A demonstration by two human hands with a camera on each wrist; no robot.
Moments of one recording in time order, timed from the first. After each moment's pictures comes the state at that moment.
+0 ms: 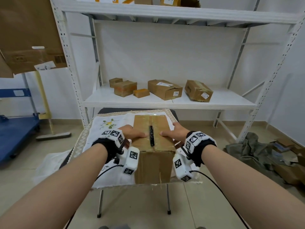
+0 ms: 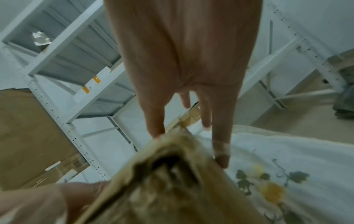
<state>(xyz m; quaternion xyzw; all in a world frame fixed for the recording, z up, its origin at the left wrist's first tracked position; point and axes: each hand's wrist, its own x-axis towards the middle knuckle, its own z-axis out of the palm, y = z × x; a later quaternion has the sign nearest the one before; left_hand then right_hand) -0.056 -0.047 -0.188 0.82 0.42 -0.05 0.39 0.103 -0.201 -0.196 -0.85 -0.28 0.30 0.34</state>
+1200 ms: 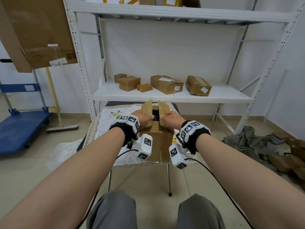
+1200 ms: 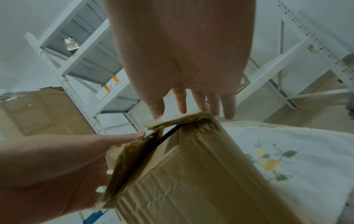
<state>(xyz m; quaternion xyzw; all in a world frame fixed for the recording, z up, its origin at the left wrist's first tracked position) -0.097 -0.119 -0.147 0.86 0.39 0.06 0.31 0.024 -0.226 -0.169 -0.85 -0.32 0.21 0.36</state>
